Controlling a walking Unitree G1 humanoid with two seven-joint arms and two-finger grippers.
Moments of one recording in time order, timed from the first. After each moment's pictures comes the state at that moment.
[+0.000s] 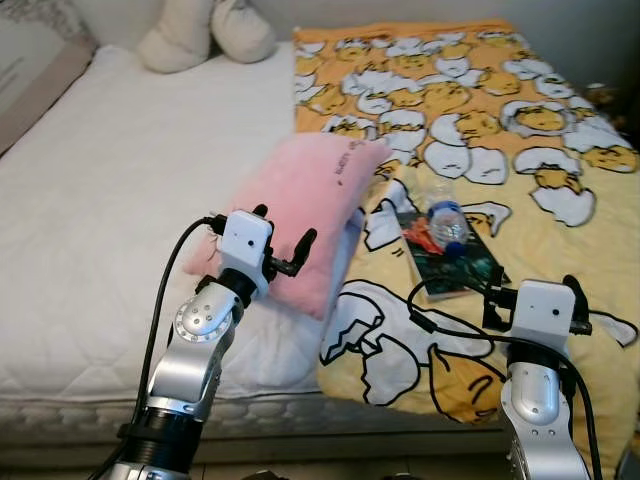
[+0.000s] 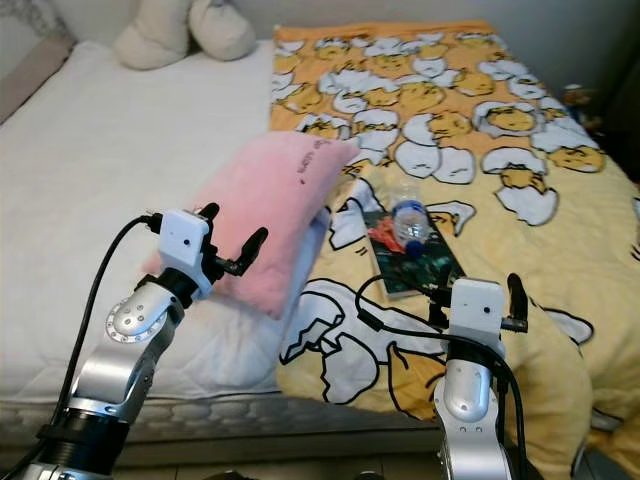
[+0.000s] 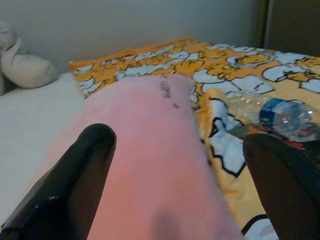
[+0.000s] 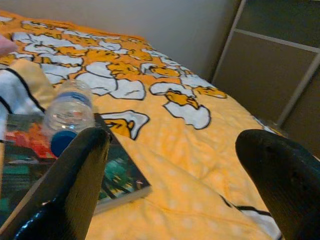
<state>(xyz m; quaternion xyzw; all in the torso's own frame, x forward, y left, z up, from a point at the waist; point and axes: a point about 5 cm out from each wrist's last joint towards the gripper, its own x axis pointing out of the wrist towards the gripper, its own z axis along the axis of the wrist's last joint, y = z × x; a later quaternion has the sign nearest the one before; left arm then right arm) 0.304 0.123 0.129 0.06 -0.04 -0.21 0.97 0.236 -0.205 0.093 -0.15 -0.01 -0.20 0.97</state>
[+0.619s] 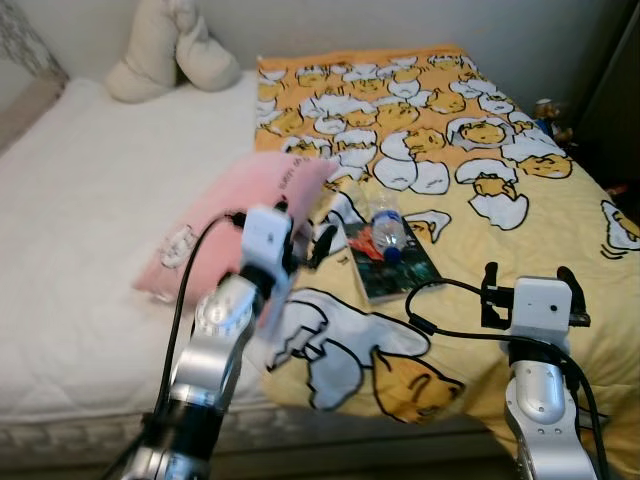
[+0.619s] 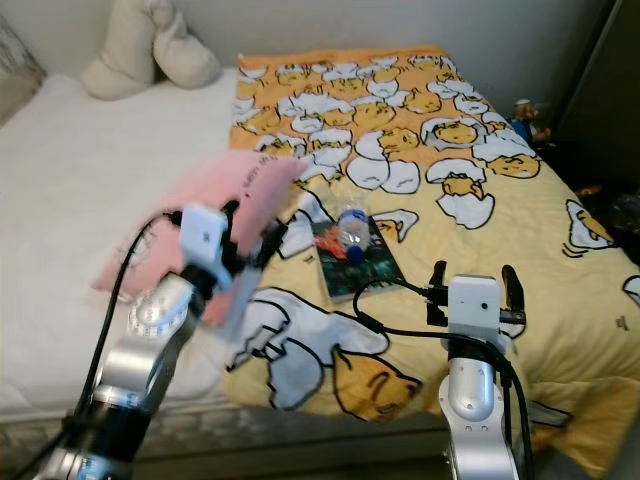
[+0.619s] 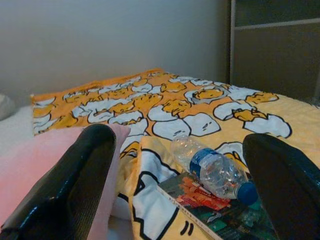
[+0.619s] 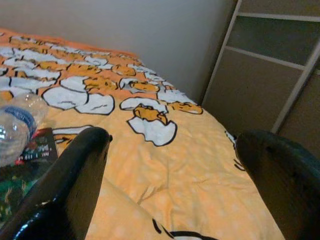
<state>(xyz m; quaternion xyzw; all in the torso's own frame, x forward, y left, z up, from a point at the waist) 0.312 0.103 0.134 0.03 -0.06 -0.23 0.97 0.238 -0.197 0.095 -0.15 -0.01 -0.15 0.98</state>
